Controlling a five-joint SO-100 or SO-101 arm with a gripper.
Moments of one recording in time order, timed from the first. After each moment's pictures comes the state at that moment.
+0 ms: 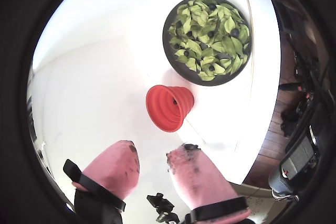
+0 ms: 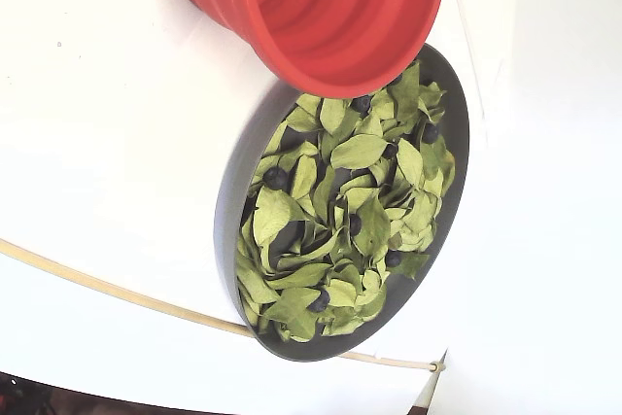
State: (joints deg) arm 18.5 191.6 106.4 99.9 -12.2
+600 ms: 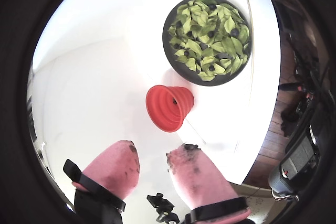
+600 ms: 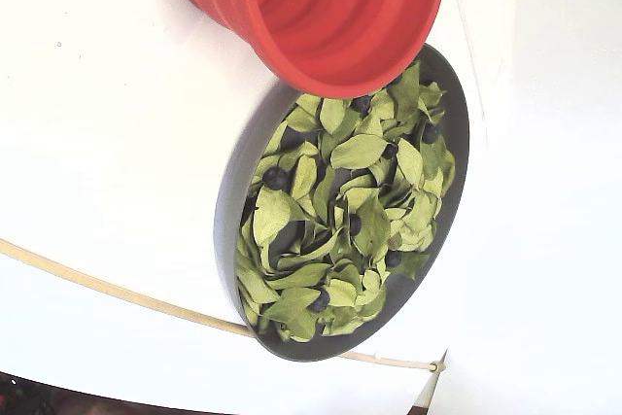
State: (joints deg) arm 18.5 191.6 106.4 99.9 -12.2
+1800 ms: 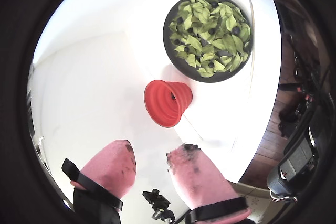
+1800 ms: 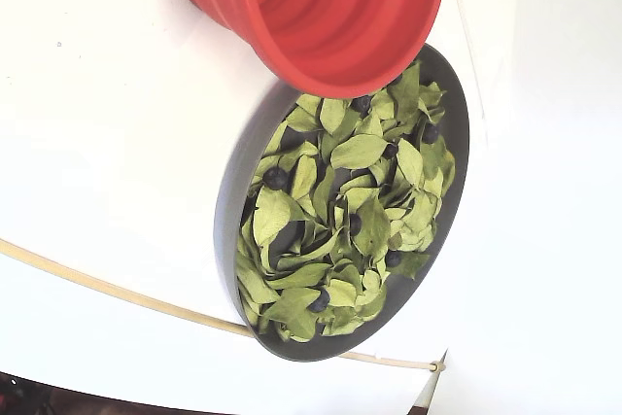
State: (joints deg) arm 16.3 191.6 106.4 99.9 -13.4
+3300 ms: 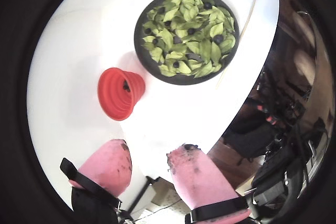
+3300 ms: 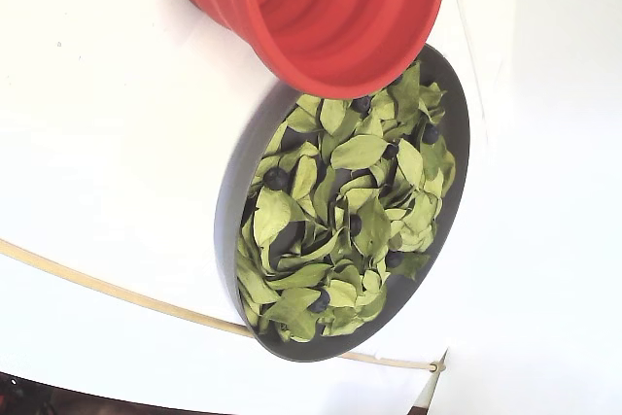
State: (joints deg) arm 16.5 171.8 104.2 94.3 -40.9
